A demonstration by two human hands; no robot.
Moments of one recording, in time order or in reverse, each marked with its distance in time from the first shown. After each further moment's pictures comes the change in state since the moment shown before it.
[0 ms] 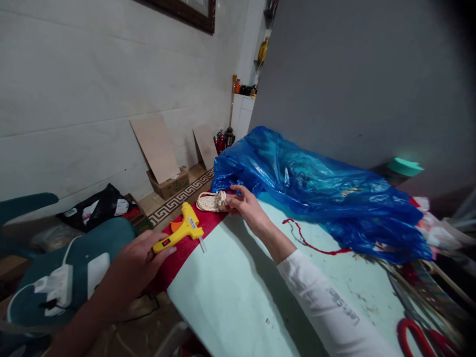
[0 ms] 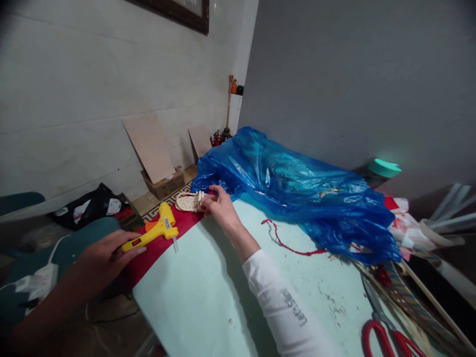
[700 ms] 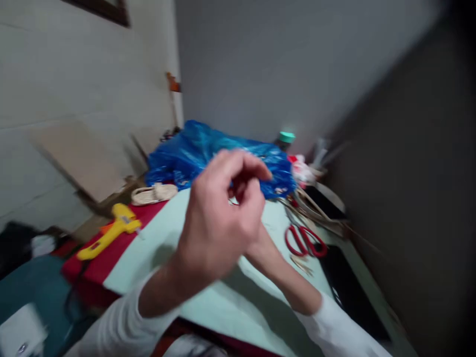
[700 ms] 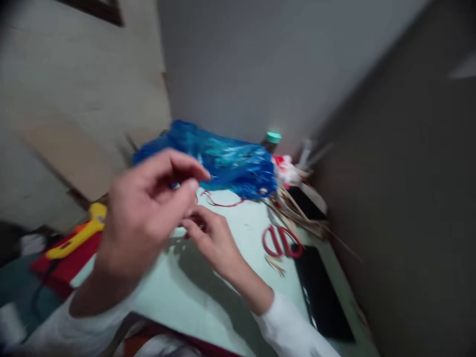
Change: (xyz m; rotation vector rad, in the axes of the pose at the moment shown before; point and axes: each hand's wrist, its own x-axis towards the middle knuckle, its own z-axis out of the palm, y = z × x) left_hand -0.001 0.292 -0.048 -0.820 -0.029 0.395; right_hand -0.211 -0.037 -0.060 -0.248 0.210 -0.314
